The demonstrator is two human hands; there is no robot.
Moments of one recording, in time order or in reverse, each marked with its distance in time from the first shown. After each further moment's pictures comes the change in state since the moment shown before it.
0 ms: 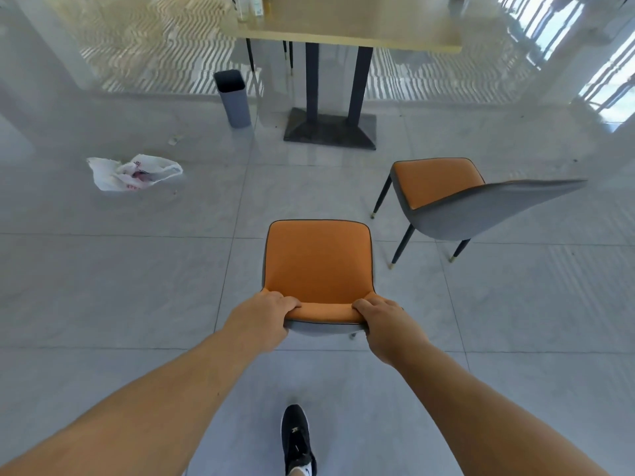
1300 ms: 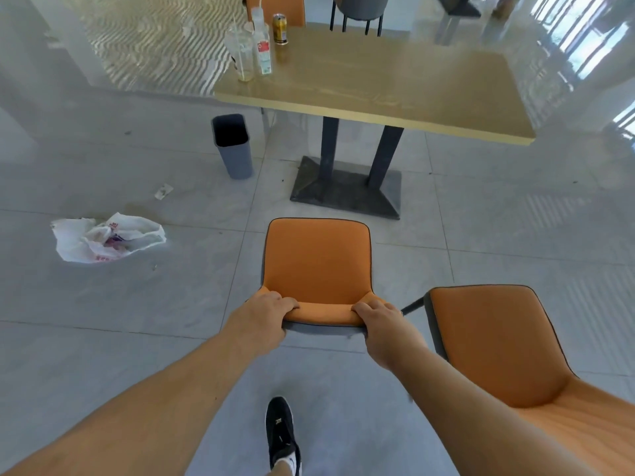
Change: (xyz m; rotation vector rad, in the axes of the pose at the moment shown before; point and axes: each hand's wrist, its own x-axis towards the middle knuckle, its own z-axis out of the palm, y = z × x) left_hand 0.511 -0.167 -0.272 -0.071 0.038 -0.067; right_hand 0.559 0.064 -0.257 -0.009 -0.089 0.003
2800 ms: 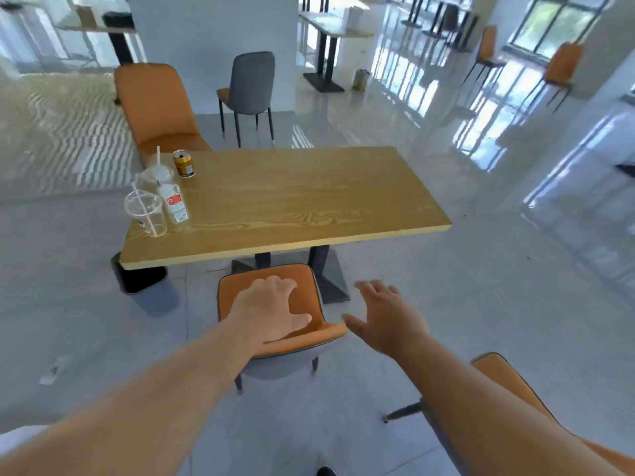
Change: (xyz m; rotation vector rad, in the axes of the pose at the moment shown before) left_hand 0.344 0.000 -0.312 0.193 0.085 0.262; right_hand 0.236 -0.018 -0.290 0.041 0.418 0.349
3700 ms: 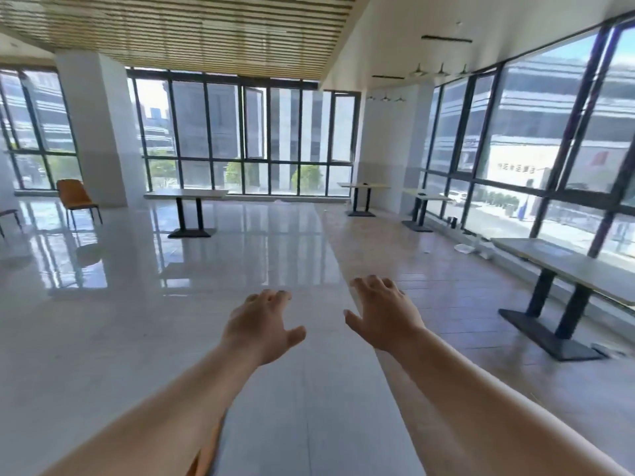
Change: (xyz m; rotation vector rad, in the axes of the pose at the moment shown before) left_hand -0.472 0.774 0.006 -0.026 0.128 1.352; right_hand -0.872 0.304 -0.226 -0.300 0.644 1.177
